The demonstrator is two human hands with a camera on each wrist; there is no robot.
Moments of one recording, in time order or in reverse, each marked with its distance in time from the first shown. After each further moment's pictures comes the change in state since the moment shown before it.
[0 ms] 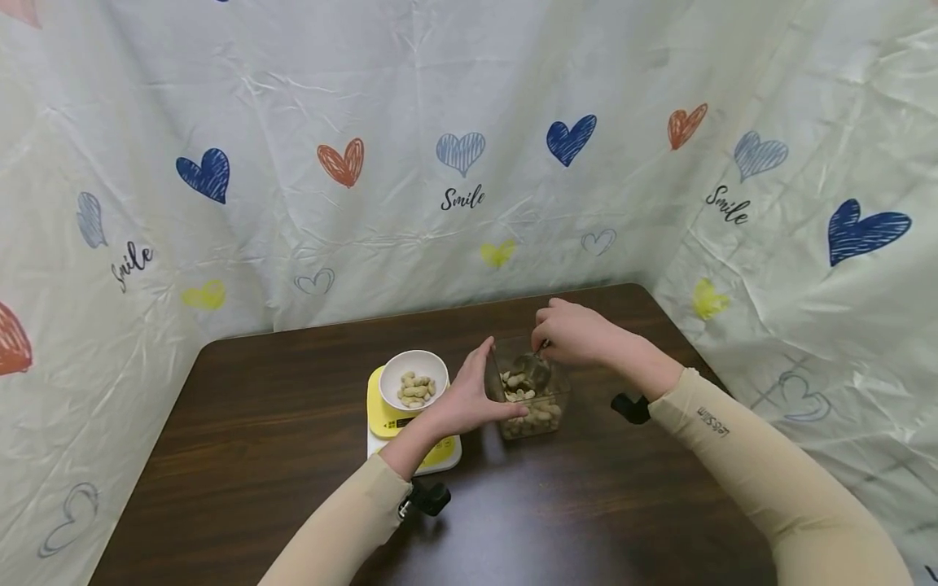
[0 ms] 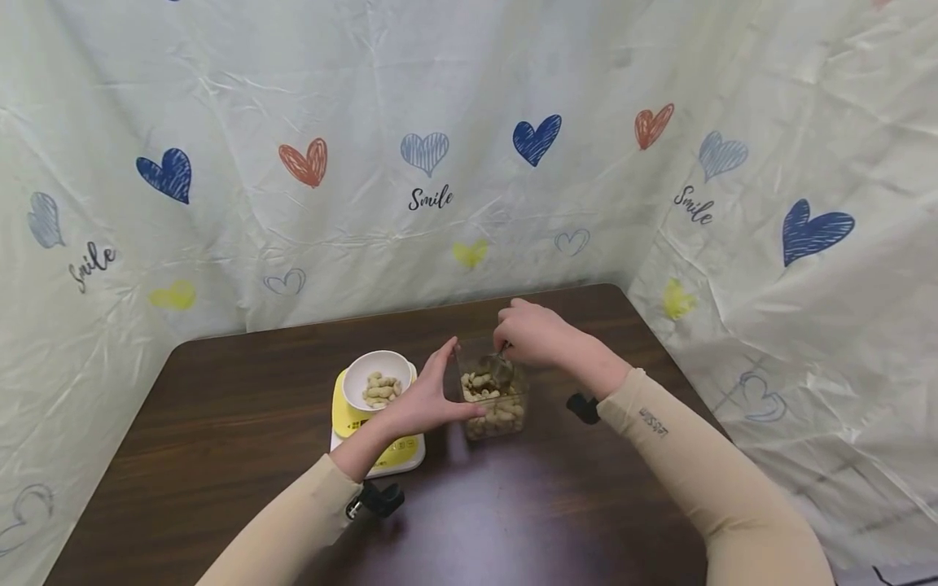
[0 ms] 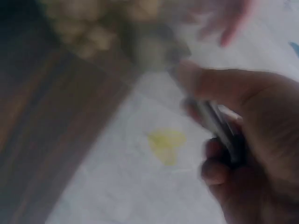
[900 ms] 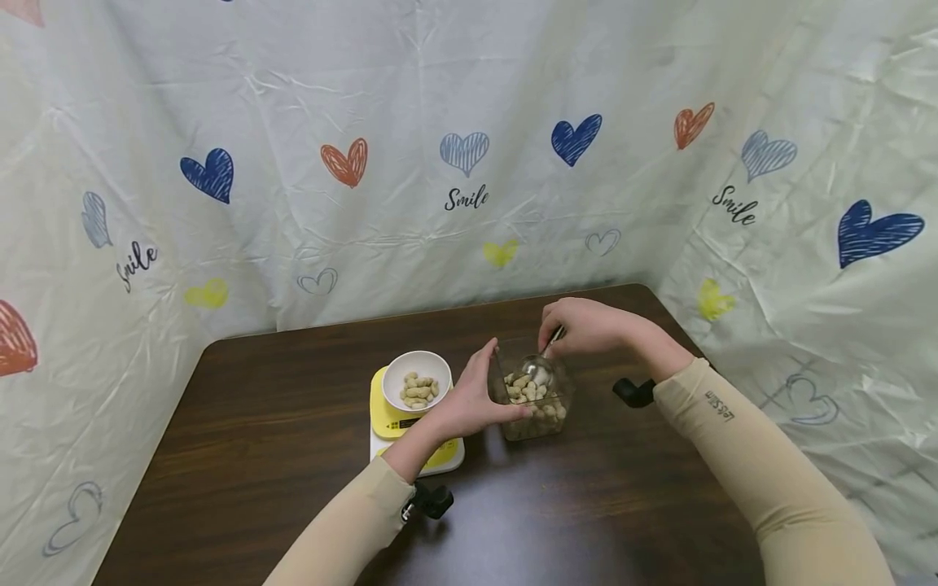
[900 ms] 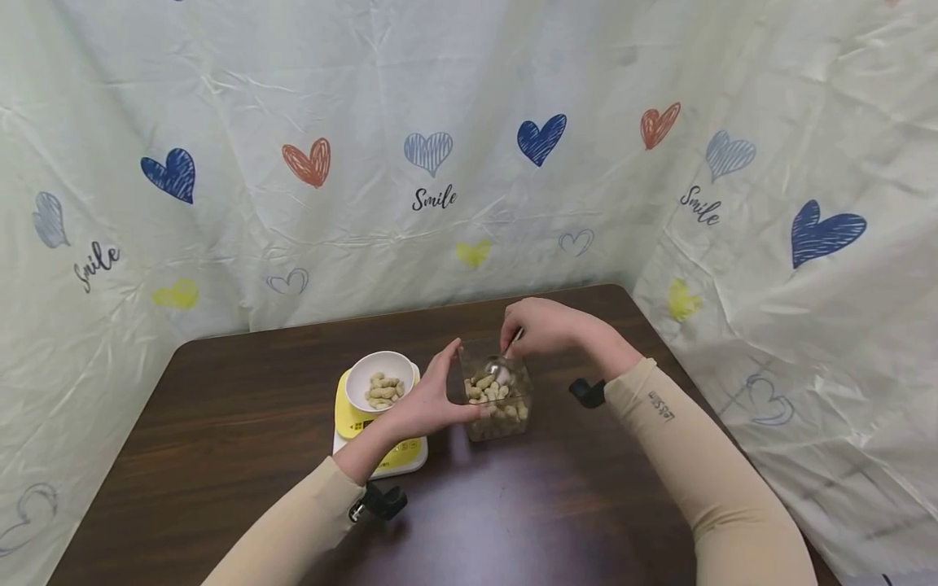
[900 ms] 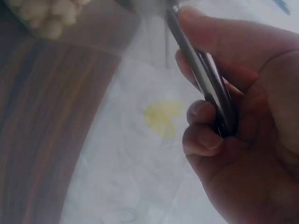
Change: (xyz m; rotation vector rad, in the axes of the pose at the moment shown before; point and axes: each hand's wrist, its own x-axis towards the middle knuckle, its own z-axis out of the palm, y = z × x) left_hand 0.002 -0.002 0.001 0.013 0.020 -0.003; right_hand 0.007 0.030 -0.008 0.386 -0.223 0.078
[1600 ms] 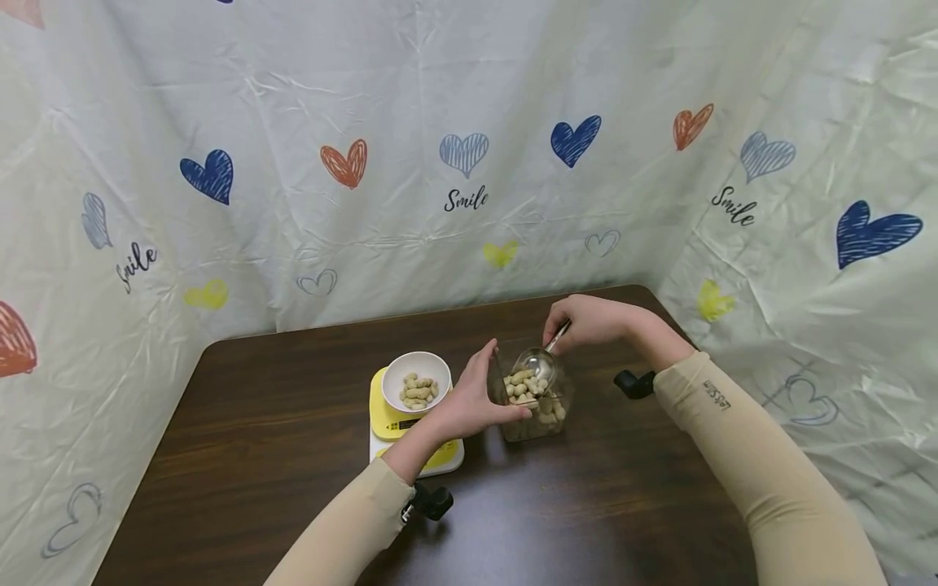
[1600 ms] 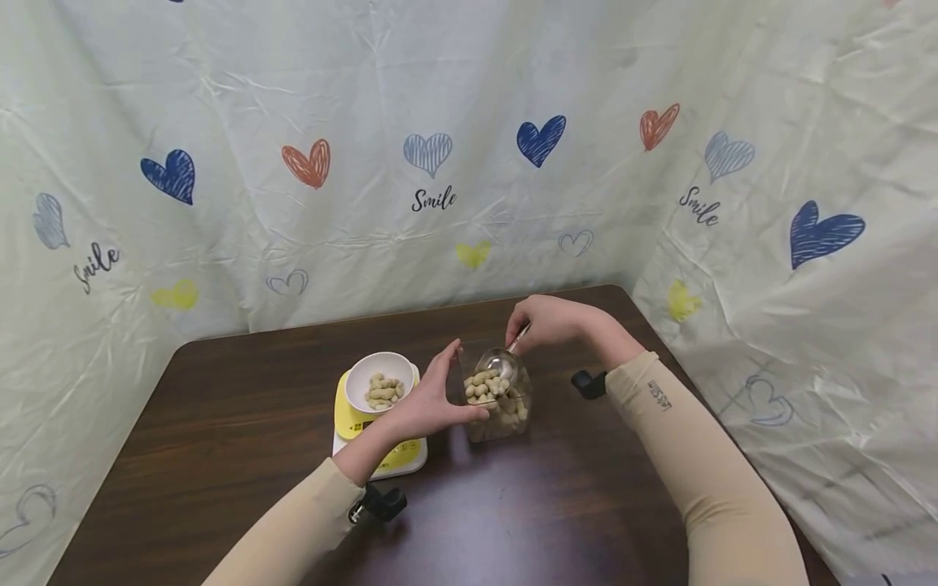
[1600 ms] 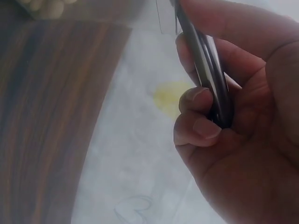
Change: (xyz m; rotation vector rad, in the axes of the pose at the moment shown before) left_hand 0.000 -0.002 0.001 0.000 0.010 0.007; right_hand 0.000 0.017 -0.007 0.238 -0.048 0.113
